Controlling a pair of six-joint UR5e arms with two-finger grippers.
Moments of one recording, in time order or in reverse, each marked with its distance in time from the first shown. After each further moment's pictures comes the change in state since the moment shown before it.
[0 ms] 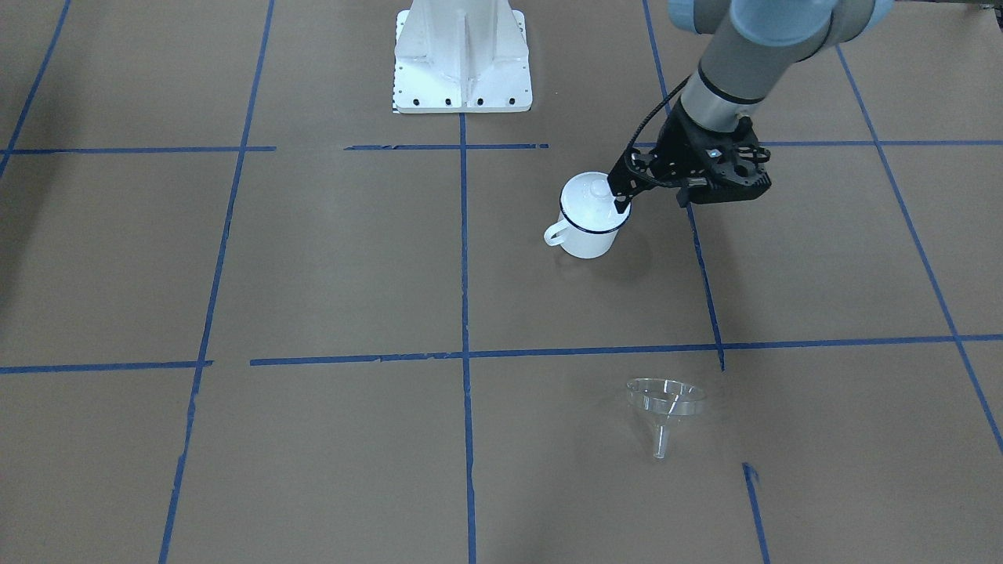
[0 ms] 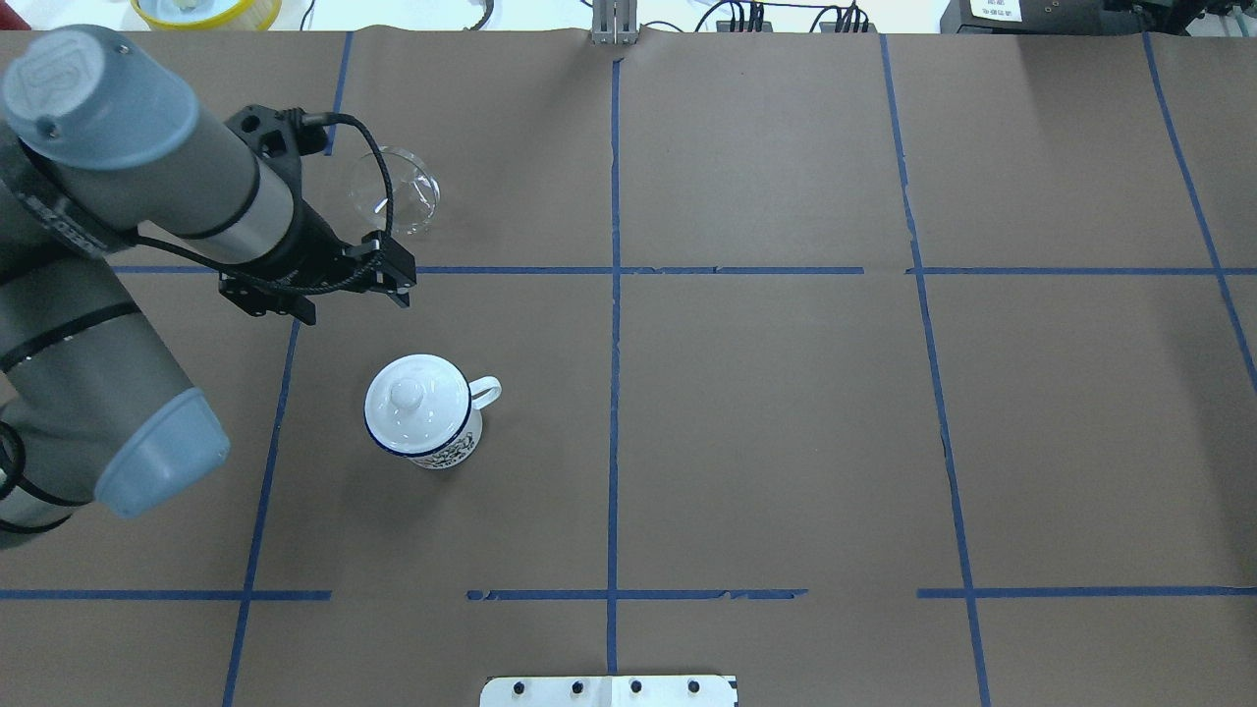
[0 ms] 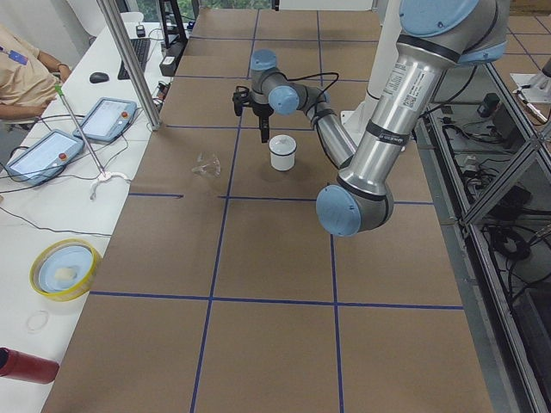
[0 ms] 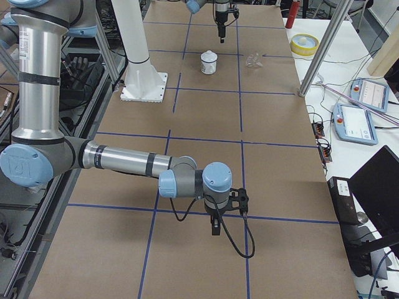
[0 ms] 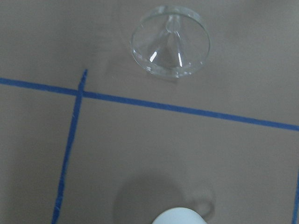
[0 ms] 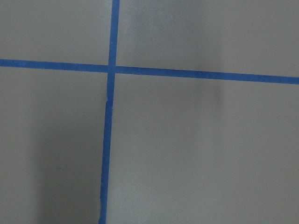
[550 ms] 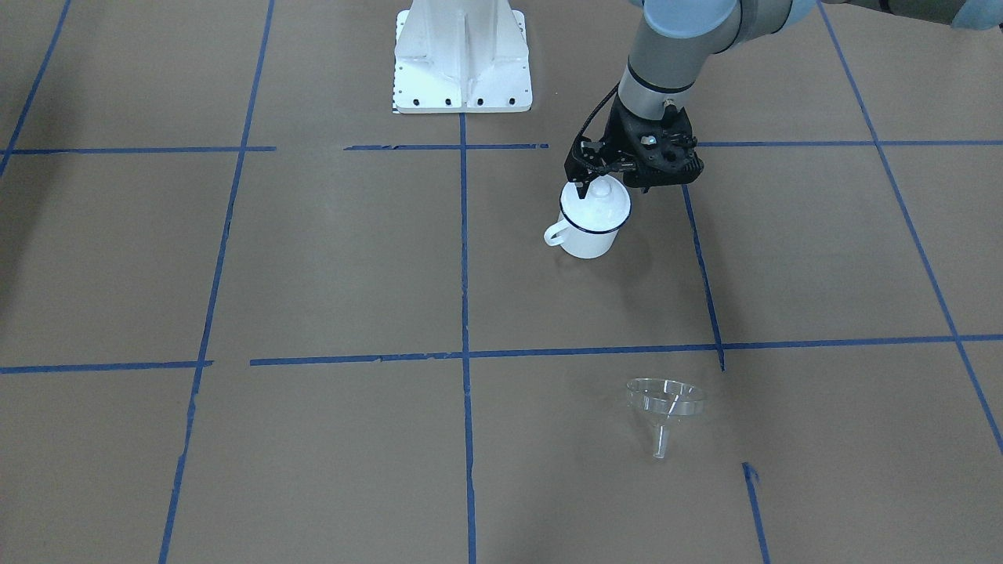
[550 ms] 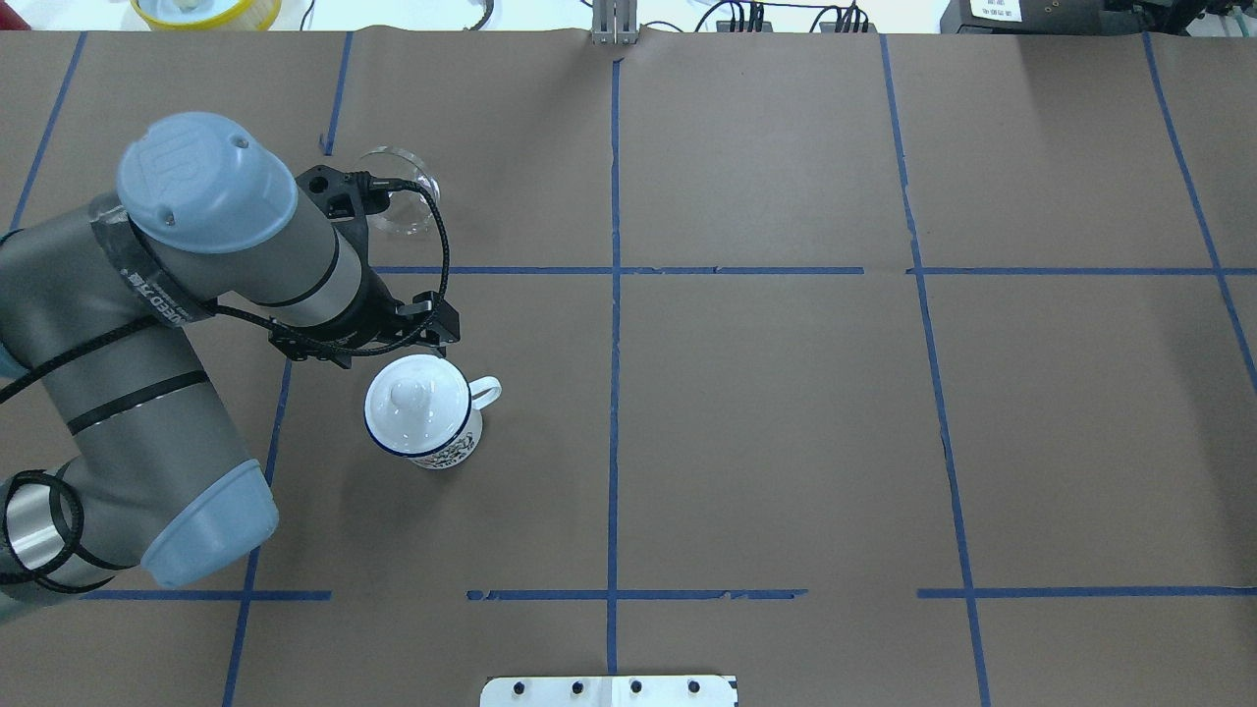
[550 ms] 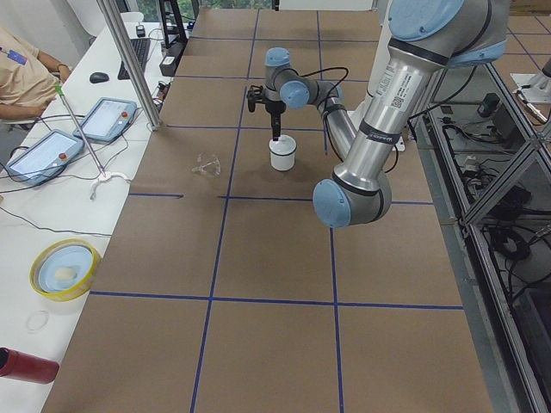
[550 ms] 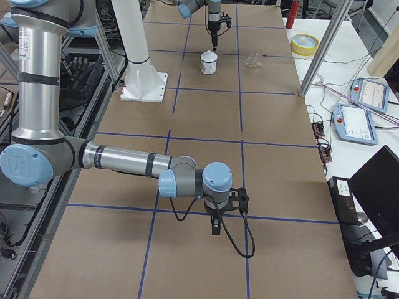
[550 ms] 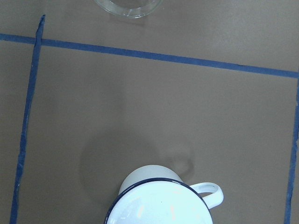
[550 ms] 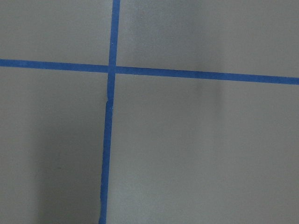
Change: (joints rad) left arm 0.100 -0.022 -0.001 0.049 0.087 -0.012; right arm 0.000 0.000 0.000 0.000 0.000 -0.001
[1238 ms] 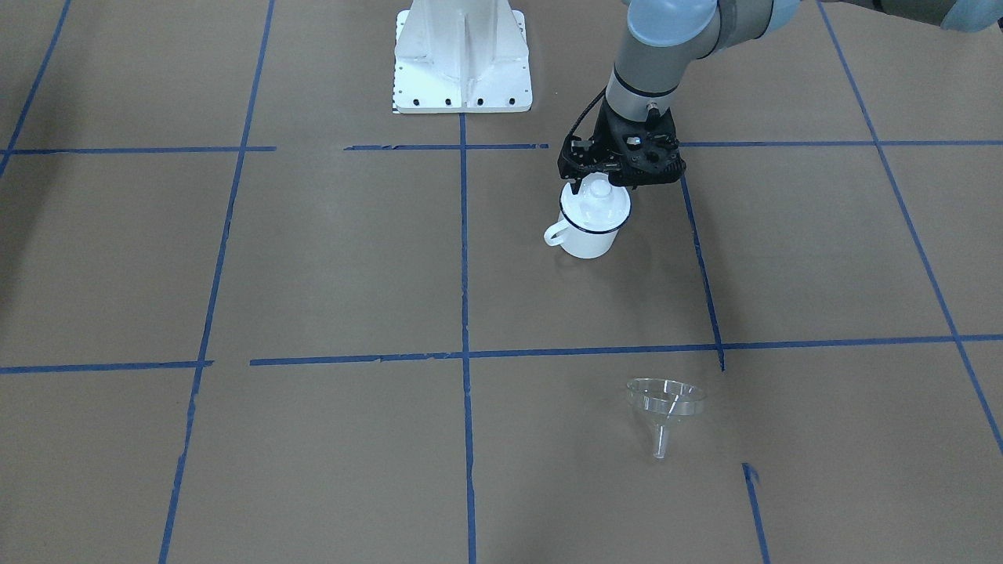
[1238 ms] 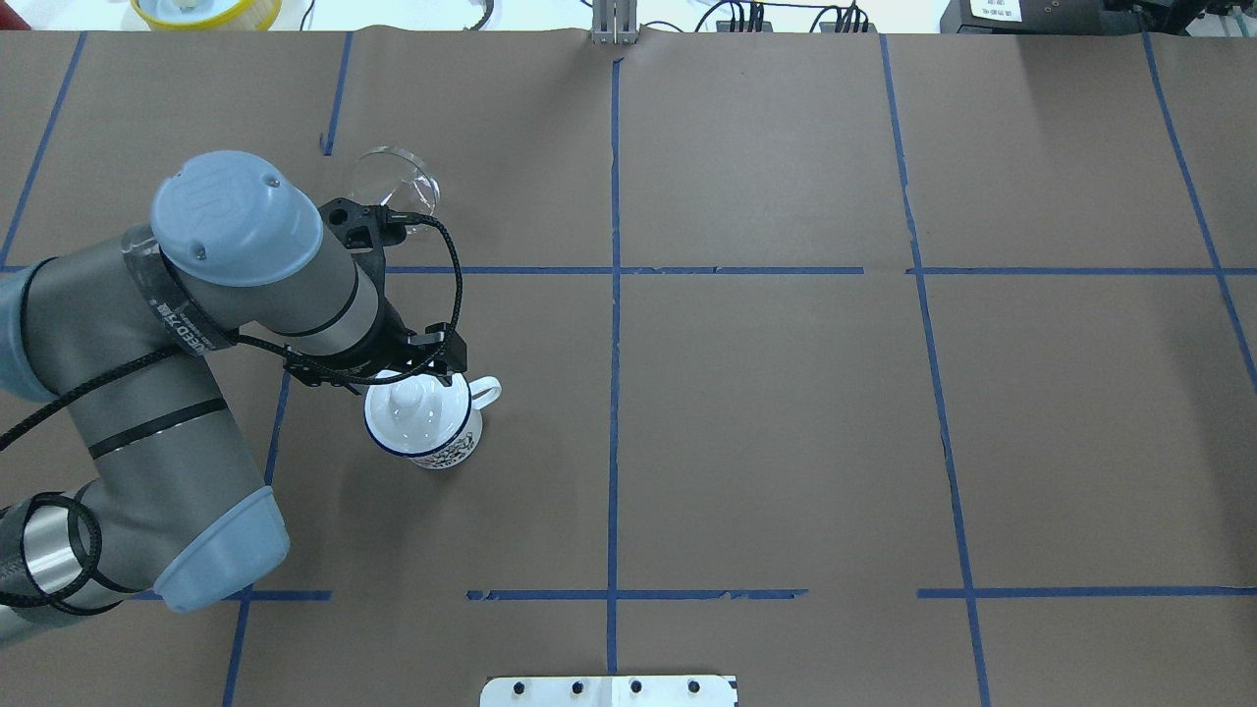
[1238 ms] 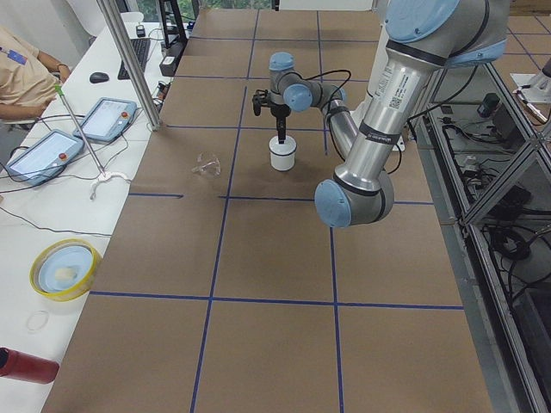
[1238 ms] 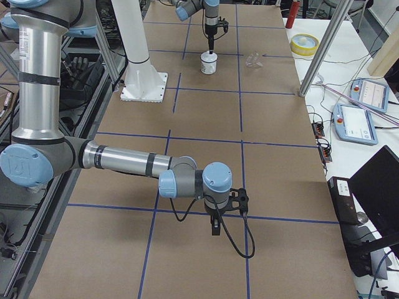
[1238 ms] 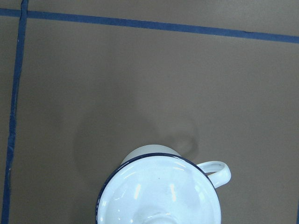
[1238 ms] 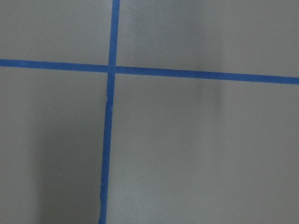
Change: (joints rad) left arm 0.036 0.007 0.006 -0.001 0.000 -0.001; right arm 0.000 0.000 -0.001 0.000 0.000 0.000
